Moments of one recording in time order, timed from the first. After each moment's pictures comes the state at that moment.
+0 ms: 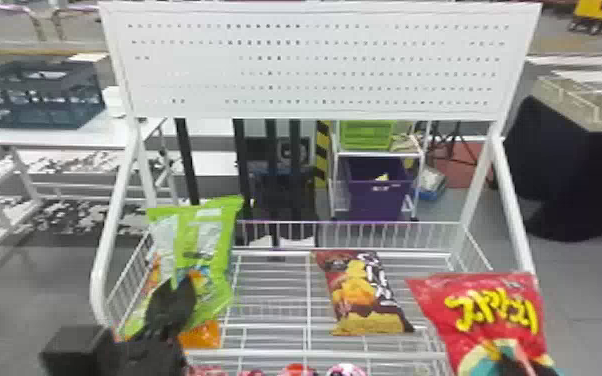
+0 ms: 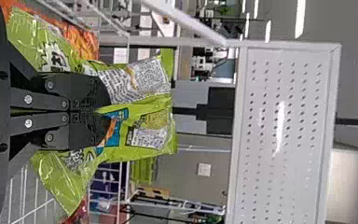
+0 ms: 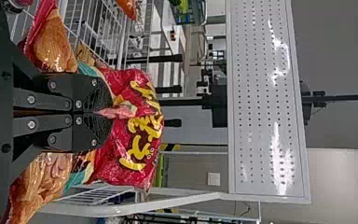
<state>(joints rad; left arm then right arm) 0.41 0.44 -0.24 -2.16 0.36 0.08 0.42 0.93 -0.21 -0.11 -2.42 -0.21 -0.01 0.17</state>
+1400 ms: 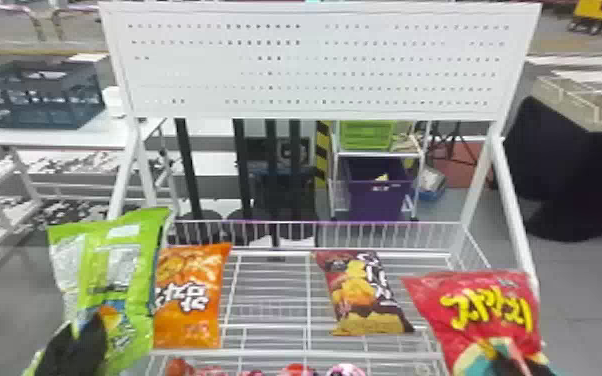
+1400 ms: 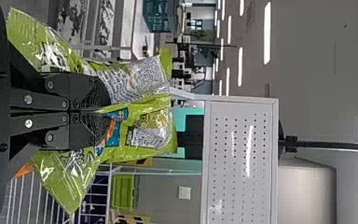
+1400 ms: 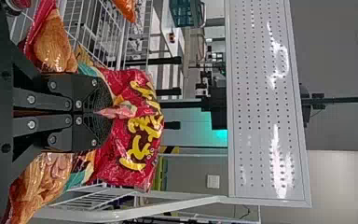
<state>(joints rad) 0.81 0.41 -0.02 -2.30 0.28 -0.16 0.35 0.92 -0.21 -0.10 -2.41 -0.20 -0.01 0.17</state>
